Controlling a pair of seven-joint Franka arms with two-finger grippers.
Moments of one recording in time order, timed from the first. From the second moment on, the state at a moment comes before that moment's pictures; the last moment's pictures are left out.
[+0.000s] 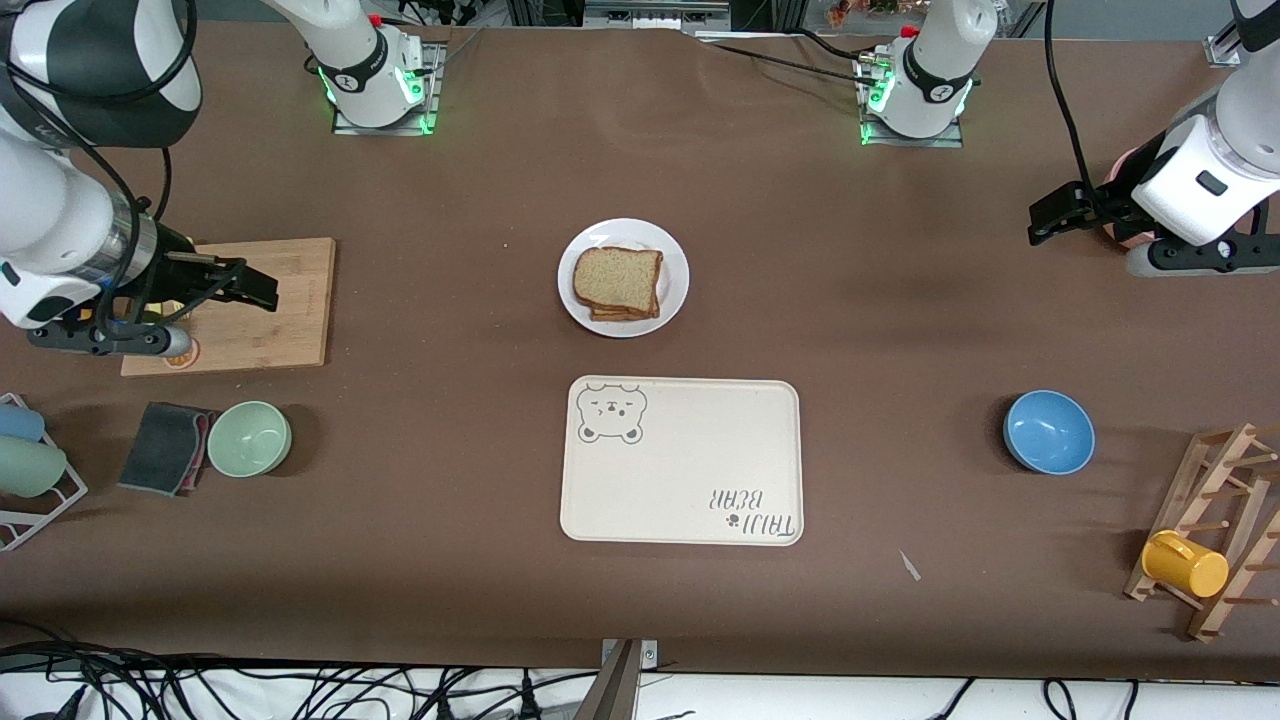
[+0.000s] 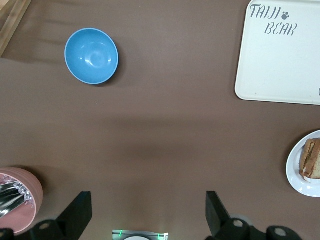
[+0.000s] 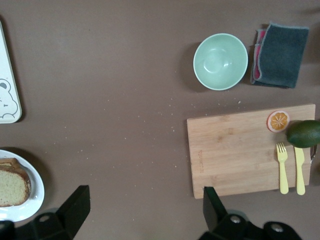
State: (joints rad) left arm -0.24 0.02 0.16 -1.59 -0.03 1.47 -0.15; right arm 0.24 0.19 -0.14 -1.53 0.02 1.59 0.15
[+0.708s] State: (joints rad) left arm -0.24 0.02 0.16 -1.59 -0.03 1.47 -0.15; right arm -0.03 0.02 0.00 -1.64 0.03 1.56 0.10
